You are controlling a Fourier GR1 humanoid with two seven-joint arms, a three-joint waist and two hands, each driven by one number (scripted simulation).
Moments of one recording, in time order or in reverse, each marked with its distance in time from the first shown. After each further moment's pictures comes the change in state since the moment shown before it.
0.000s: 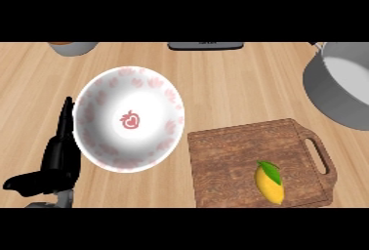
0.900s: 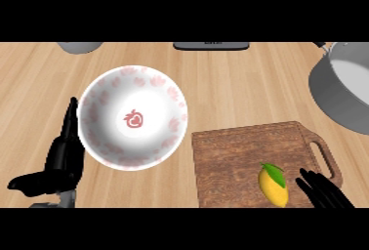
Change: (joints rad) left arm 0.005 -0.029 0.012 0.000 -0.036 -0.050 0.014; right arm -0.133 0.173 0.369 -0.011 0.558 0.055 0.502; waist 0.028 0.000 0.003
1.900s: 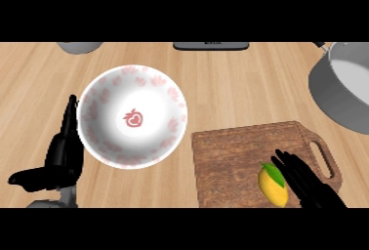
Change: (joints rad) left arm -0.016 -0.050 0.062 0.018 -0.046 -0.055 0.014; right arm -0.202 0.108 0.037 0.237 0.112 0.006 0.026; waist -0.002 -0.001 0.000
